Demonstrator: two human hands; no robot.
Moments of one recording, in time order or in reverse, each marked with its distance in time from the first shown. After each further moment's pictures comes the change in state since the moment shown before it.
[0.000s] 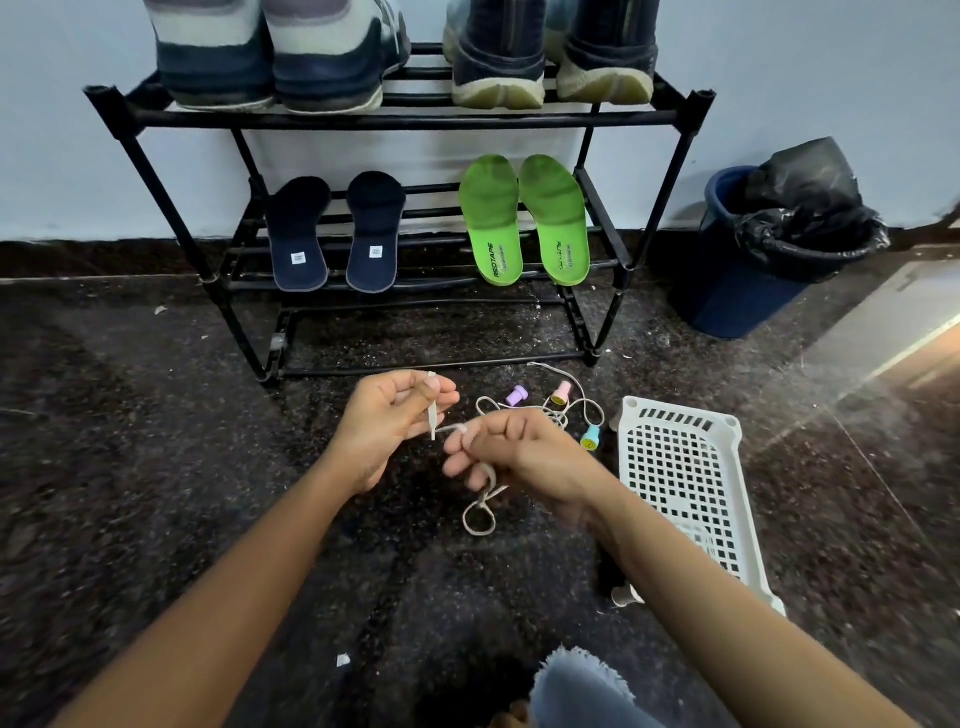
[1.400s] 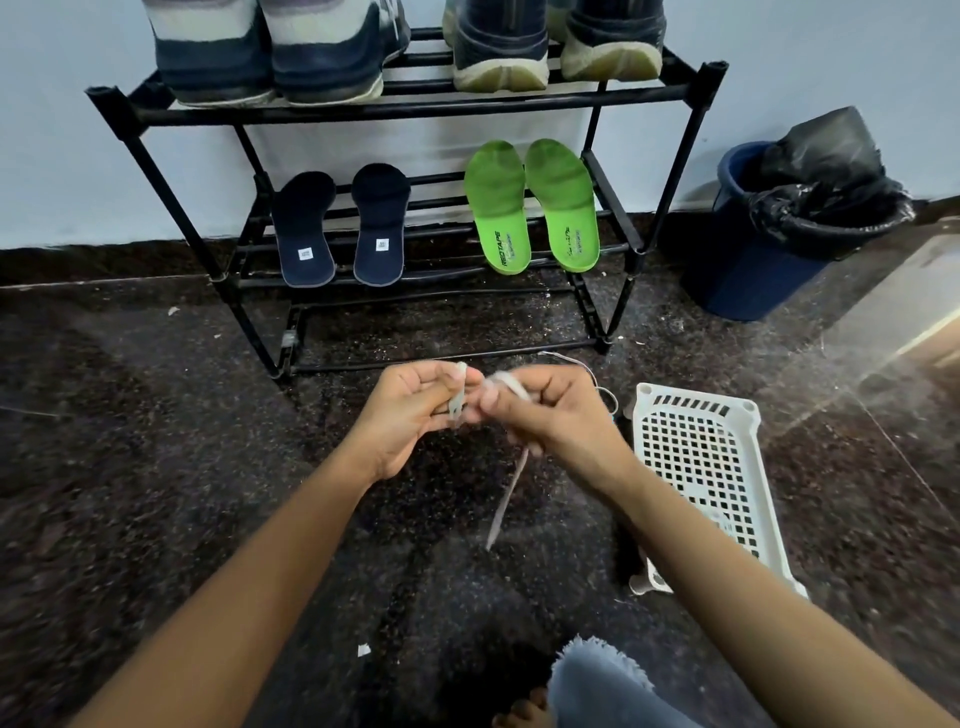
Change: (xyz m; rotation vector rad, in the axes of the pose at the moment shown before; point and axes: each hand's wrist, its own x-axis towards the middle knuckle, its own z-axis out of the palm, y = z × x) left_hand 0.007 -0.001 0.003 -0.044 -0.119 -0.047; right_hand -0.006 -0.018 0.001 -0.122 0.188 -0.359
